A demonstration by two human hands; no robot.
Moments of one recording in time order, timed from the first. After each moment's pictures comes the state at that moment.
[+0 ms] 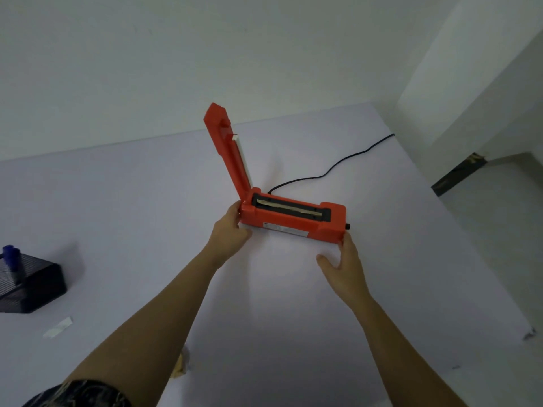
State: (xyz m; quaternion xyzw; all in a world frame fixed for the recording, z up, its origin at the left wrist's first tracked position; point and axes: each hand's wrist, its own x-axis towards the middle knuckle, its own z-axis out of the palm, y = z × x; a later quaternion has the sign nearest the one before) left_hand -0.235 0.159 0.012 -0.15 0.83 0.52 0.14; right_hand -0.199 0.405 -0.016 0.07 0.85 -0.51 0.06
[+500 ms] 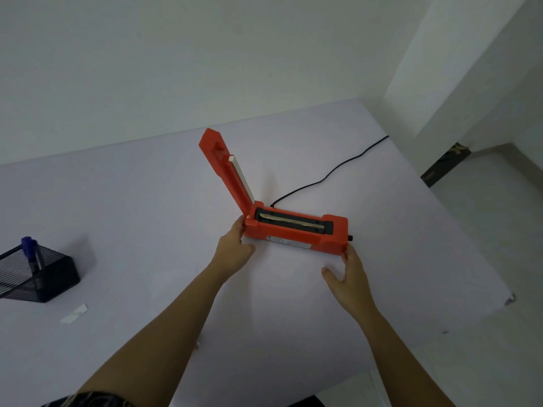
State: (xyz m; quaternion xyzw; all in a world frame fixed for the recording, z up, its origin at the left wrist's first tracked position) left_hand -0.175 0.171 0.013 -0.12 0.85 0.48 0.17; right_hand -0.131 0.416 -0.021 0.12 0.86 -0.49 0.08
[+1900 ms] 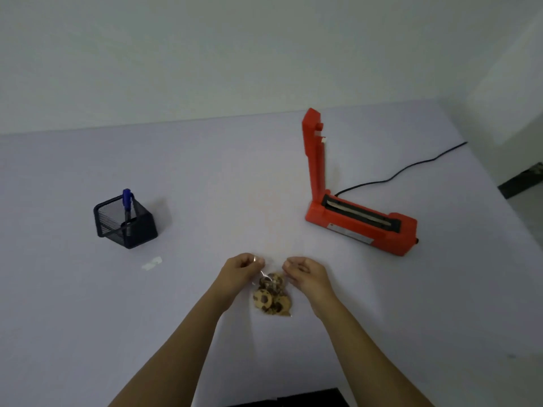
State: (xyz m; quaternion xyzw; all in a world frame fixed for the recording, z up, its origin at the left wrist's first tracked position) left_hand -0.062 0.075 -0.008 -0.26 0.70 0.64 0.16; right_hand -0.100 0.242 -0.026 0.18 0.65 -0.69 0.28
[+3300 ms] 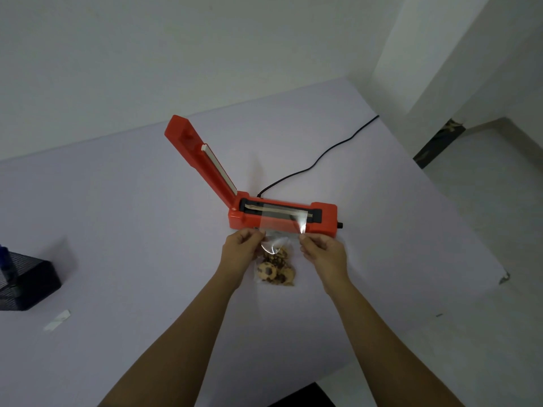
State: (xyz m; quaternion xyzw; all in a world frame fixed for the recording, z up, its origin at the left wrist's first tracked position) left_hand -0.171 0.213 -0.016 -0.23 0.69 0.68 0.13; right_hand -0.162 0.387 -0.021 0.23 0.70 -0.67 0.07
